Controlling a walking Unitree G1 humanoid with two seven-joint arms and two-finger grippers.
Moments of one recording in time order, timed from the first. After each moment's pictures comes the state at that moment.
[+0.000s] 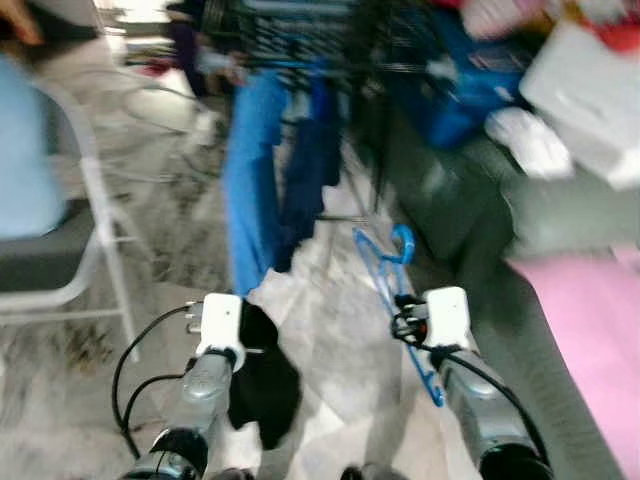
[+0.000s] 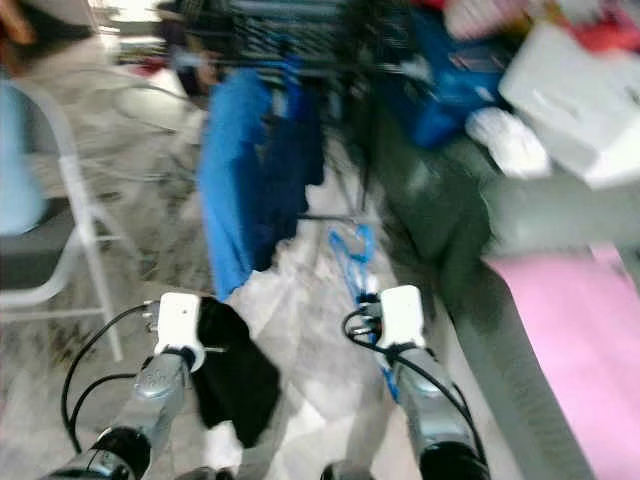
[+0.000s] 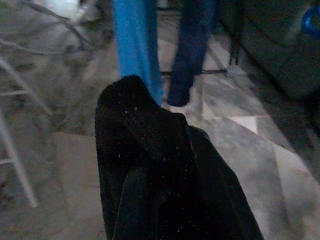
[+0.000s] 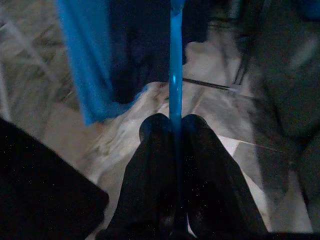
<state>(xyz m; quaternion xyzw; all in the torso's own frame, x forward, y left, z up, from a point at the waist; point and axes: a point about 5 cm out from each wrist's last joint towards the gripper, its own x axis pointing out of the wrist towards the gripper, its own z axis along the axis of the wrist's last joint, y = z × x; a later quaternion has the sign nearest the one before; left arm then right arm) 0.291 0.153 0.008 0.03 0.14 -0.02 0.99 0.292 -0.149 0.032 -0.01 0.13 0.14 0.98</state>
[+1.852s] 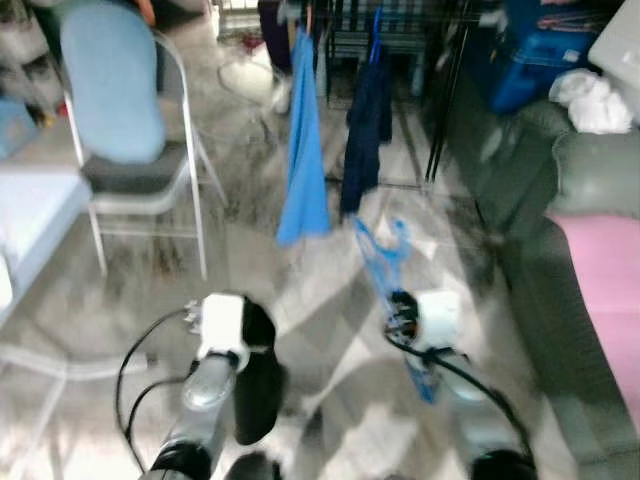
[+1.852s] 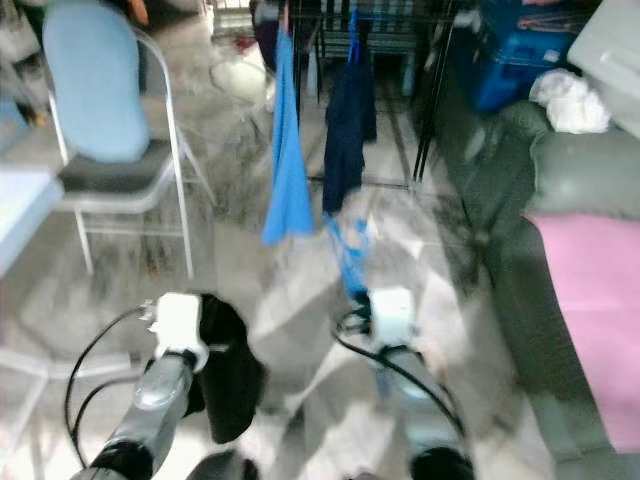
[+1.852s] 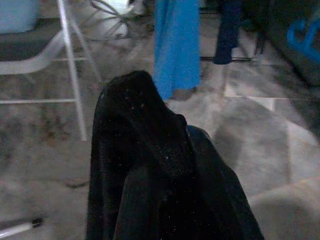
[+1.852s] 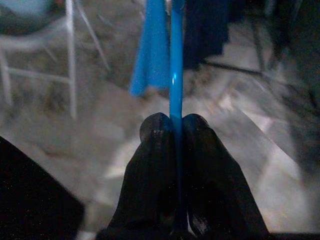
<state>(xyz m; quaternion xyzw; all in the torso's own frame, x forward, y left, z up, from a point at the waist) 0.293 0.140 0.024 0.02 0.08 -0.05 1.00 0.289 -0.147 0.036 0.00 0.09 0.10 0.99</state>
